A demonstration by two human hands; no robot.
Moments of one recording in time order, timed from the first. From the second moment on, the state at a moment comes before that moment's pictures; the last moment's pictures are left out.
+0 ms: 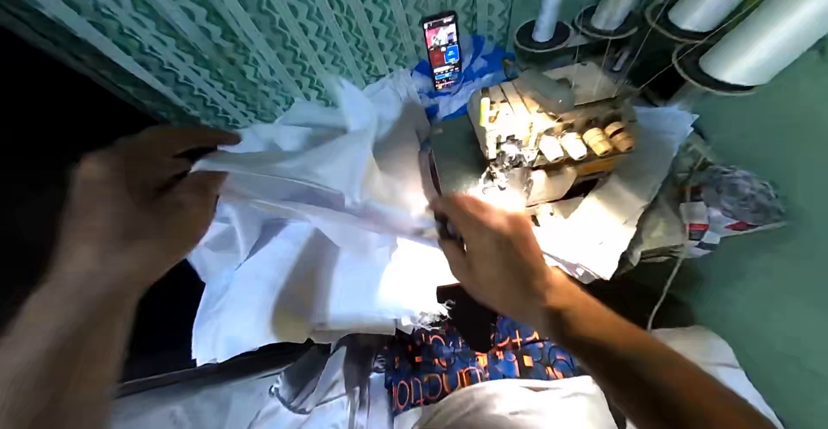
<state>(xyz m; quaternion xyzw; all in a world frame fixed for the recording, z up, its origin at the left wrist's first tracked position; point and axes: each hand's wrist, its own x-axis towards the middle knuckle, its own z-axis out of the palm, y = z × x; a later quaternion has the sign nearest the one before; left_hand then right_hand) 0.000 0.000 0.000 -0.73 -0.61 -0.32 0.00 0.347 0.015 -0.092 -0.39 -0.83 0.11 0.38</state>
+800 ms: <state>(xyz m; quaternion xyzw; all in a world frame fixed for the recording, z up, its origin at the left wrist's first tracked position) 0.223 0.074 -0.170 -0.83 -0.51 -0.21 -0.04 0.536 -0.018 -0.197 -0.61 -0.67 0.08 0.41</state>
